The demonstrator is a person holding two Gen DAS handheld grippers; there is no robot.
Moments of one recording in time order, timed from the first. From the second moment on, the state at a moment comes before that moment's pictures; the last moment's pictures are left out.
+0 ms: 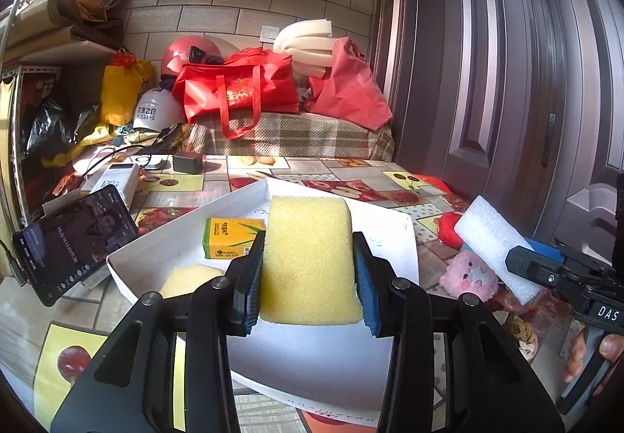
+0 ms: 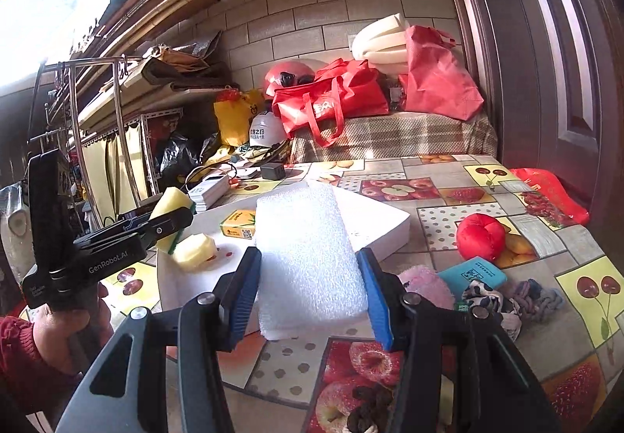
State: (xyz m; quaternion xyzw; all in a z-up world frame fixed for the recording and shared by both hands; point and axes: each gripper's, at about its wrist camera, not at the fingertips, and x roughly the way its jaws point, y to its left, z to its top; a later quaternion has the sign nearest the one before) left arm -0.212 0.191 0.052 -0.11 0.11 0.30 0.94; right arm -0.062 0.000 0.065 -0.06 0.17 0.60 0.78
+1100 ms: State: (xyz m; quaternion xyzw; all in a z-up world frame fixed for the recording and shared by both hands) left arm -0.171 0.262 0.049 -0.11 0.13 0.37 0.91; right arm -0.016 0.144 0.050 -0.09 0.22 0.55 0.80
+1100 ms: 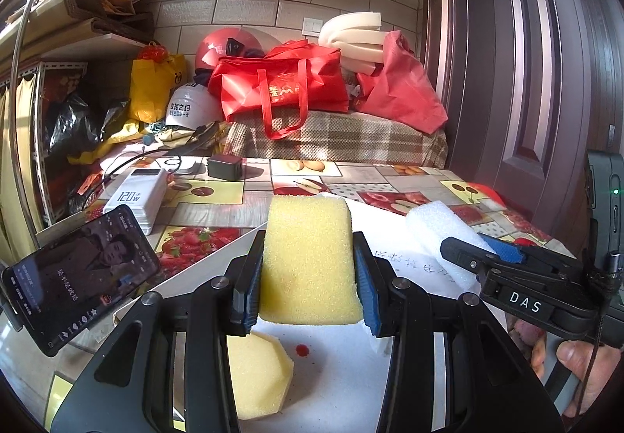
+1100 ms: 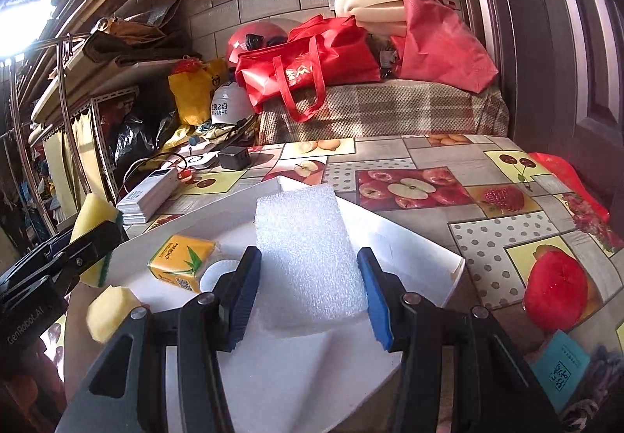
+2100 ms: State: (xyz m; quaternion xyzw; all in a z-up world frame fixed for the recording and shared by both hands) left arm -0.175 0.252 0.052 -0.08 0.11 0.41 0.90; right arm -0.032 0.153 0.053 -0.13 0.18 0.52 0.82
